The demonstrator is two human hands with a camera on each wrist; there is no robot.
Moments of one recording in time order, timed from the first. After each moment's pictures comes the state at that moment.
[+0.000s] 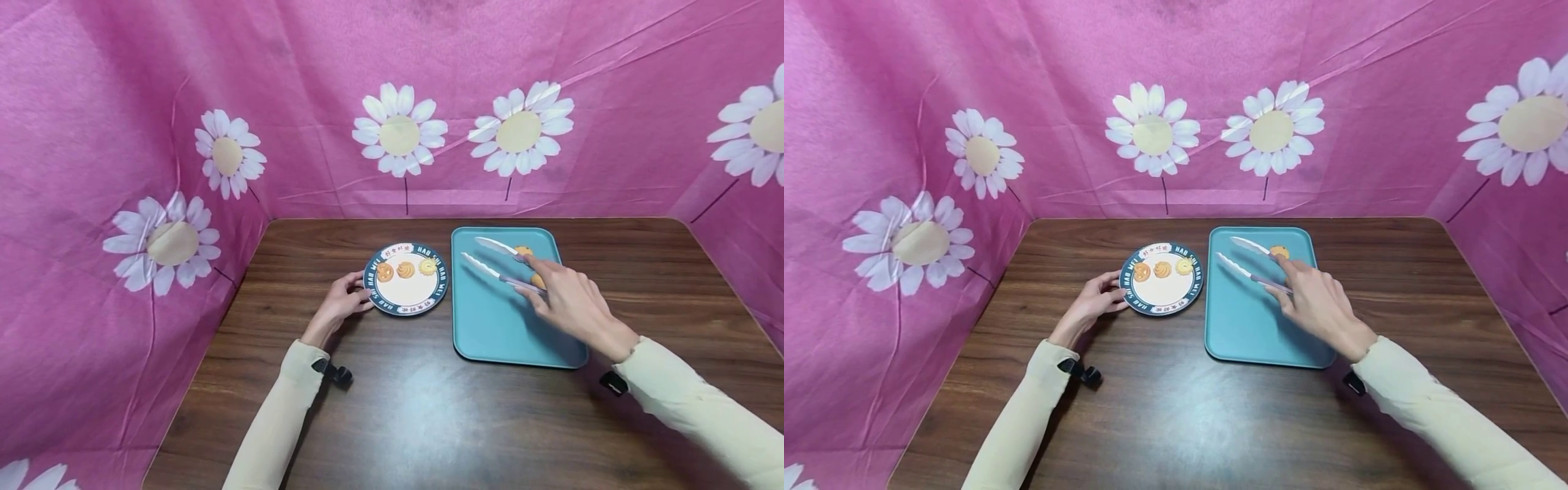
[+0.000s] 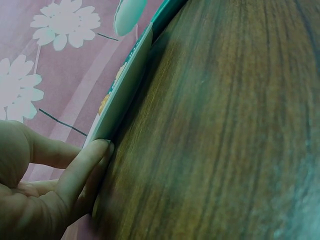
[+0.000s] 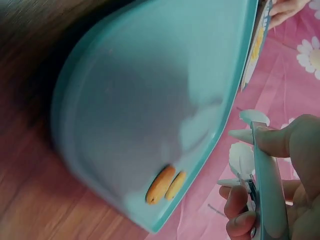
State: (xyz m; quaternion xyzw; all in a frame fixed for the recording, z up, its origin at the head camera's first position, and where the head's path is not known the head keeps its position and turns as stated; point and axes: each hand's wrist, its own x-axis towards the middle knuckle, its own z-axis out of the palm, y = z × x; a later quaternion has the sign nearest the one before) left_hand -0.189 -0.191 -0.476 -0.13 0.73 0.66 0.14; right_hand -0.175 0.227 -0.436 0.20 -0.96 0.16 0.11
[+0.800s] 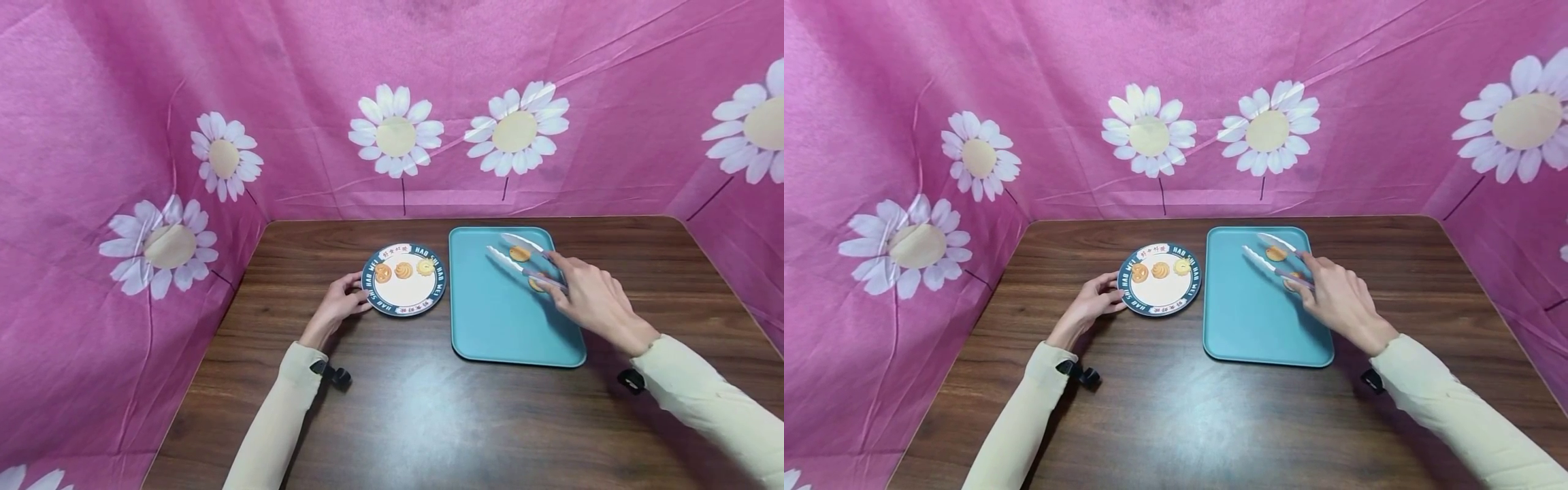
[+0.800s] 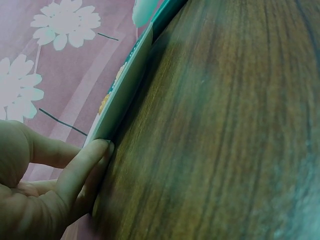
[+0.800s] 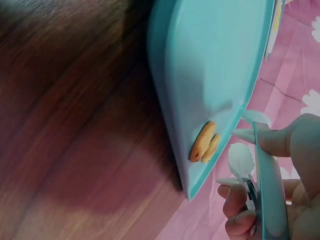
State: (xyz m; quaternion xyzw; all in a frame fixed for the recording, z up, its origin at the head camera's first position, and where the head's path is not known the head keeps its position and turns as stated) left_hand -0.189 -0.191 -0.477 -0.13 0.73 0.65 0.14; right_hand -0.182 0.266 -0.441 0.16 -0.97 0.15 0.10
